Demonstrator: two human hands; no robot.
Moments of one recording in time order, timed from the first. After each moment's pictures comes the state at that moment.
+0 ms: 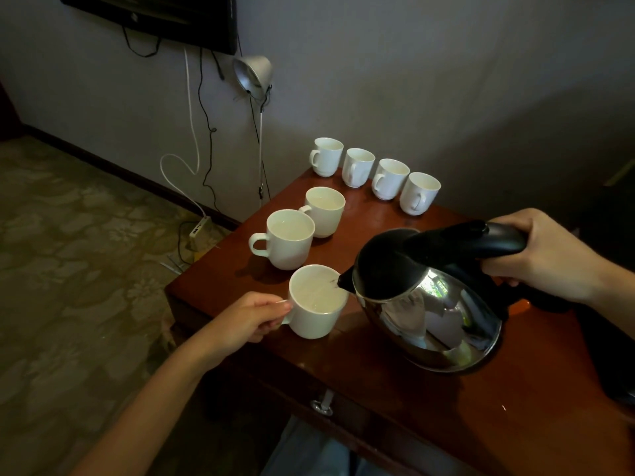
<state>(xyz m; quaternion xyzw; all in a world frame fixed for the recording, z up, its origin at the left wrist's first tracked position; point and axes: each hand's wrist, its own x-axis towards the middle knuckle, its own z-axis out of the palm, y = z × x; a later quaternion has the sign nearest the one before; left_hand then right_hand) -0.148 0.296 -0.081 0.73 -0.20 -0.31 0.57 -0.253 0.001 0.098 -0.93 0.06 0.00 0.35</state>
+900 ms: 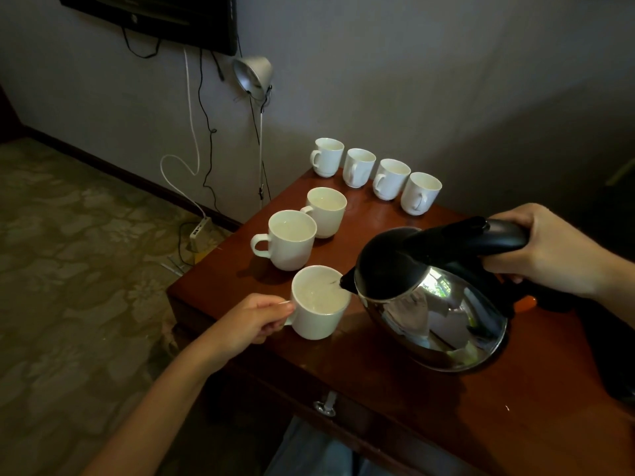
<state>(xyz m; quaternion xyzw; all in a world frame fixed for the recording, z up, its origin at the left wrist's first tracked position) -0.151 0.294 -0.078 0.73 -0.20 -0.30 0.58 -0.252 0.005 0.104 -0.94 0.06 0.02 0.33</state>
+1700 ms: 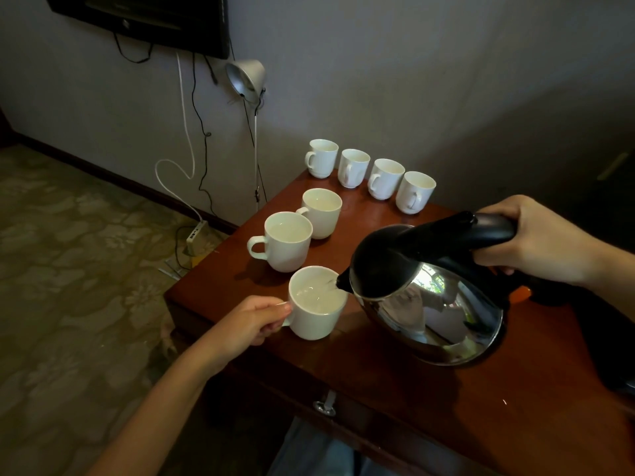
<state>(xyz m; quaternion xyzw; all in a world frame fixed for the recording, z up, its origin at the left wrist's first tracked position) -0.151 0.293 -0.078 0.73 -0.19 -0.30 0.58 -0.248 0.005 0.107 -0.94 0.04 0.02 0.33</state>
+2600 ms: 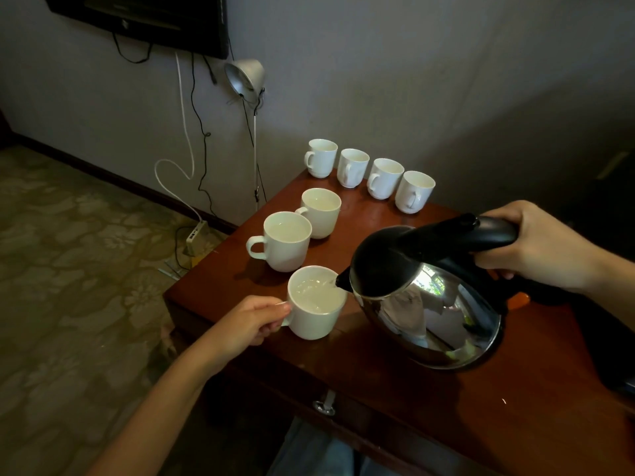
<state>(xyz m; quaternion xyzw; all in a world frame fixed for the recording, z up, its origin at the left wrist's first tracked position) -0.151 0.292 -0.080 0.73 -0.19 -0.29 0.59 -0.252 0.003 0.100 -0.94 0.05 0.00 0.35</state>
